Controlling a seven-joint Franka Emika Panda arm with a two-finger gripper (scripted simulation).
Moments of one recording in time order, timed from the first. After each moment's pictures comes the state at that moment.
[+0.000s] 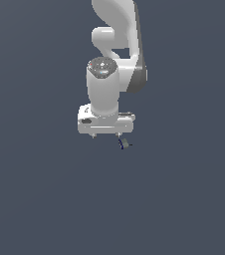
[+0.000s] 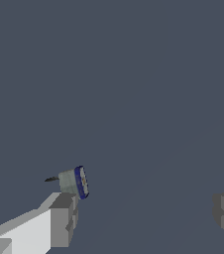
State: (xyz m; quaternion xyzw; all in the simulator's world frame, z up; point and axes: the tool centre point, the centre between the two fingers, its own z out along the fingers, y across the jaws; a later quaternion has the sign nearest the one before) arm 0.001 -0.025 0.173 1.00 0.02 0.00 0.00
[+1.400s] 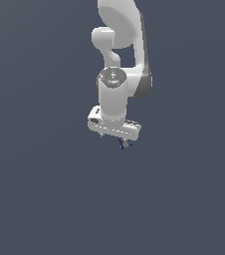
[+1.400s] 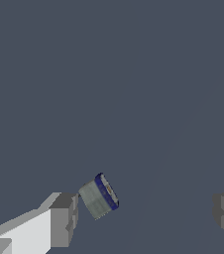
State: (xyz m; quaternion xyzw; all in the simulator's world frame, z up) arm -0.011 0.003 0.141 0.99 -0.14 0.00 0.00
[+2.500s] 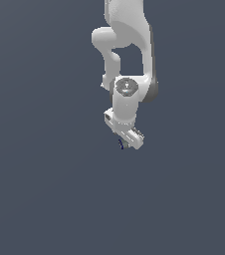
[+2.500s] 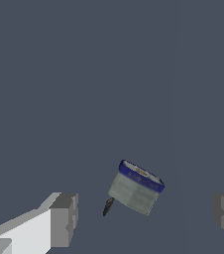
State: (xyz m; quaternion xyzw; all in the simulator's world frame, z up) arm -0.036 0.046 0.097 0.92 -0.40 0.00 0.00
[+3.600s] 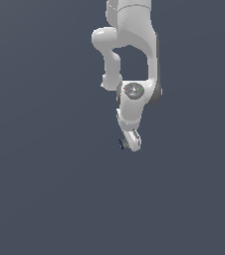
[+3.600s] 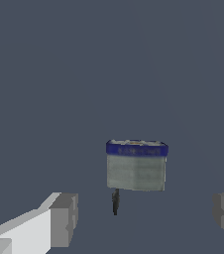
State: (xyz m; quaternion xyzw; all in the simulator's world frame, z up) arm -0.060 0.072 0.065 0.81 -0.59 0.00 0.00
